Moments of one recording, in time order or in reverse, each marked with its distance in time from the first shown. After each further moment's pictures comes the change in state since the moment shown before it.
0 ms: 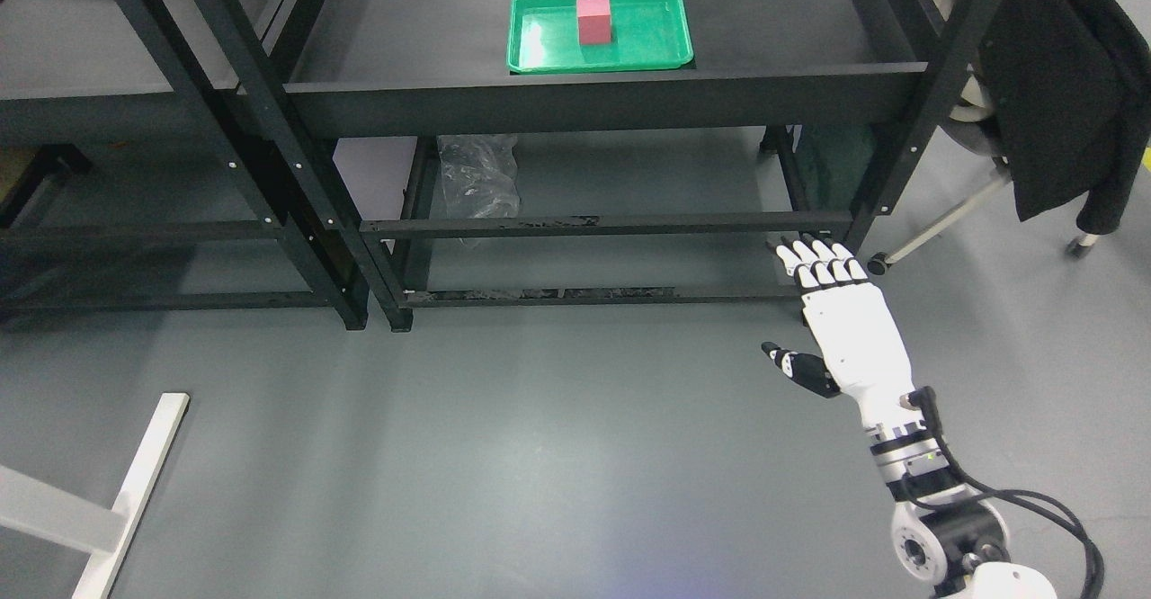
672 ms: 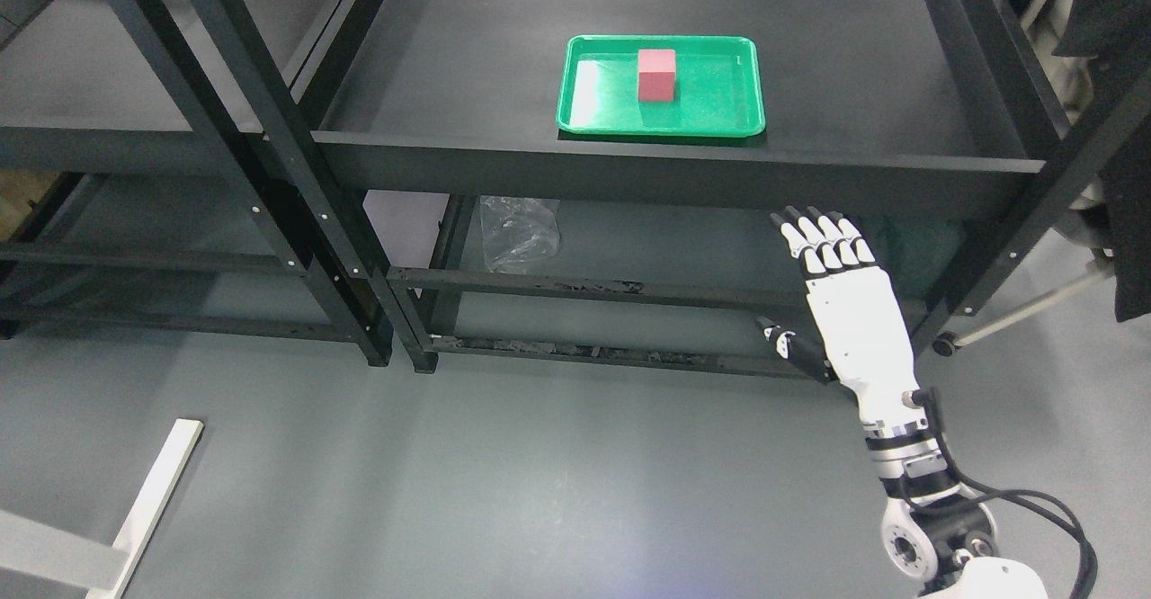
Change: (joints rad) left arm 0.000 0.000 0.000 0.000 0.000 0.000 0.000; right arm -0.008 0.008 0.016 -0.001 -0.028 -0.029 -0.178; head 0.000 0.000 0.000
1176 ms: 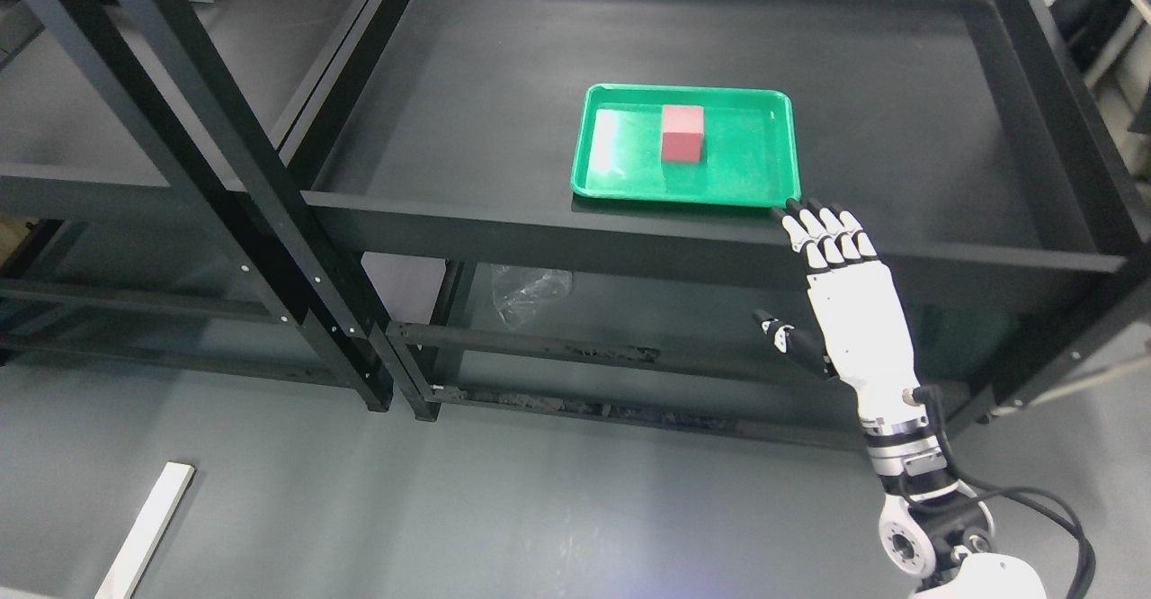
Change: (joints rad) left arm 0.000 0.000 0.000 0.000 0.000 0.000 0.000; right arm -0.010 0.002 0.004 0.000 -0.008 -0.010 -0.013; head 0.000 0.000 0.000
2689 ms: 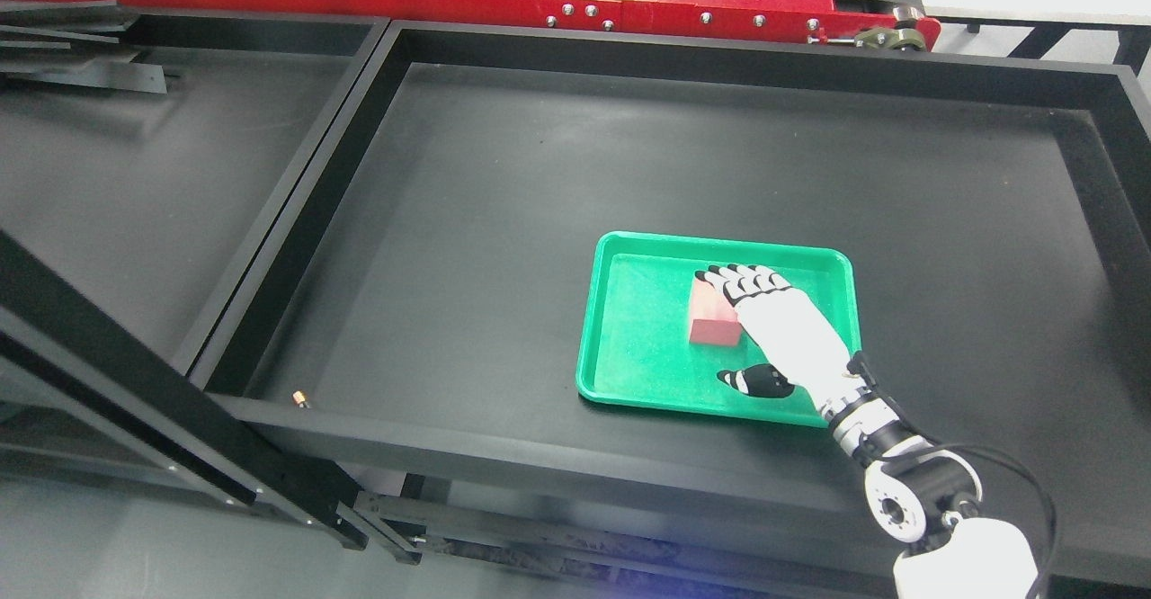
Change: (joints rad) left arm 0.000 0.000 0.000 0.000 0.000 0.000 0.000; right arm -0.072 0.002 0.030 0.019 -0.055 0.030 0.614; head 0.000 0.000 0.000
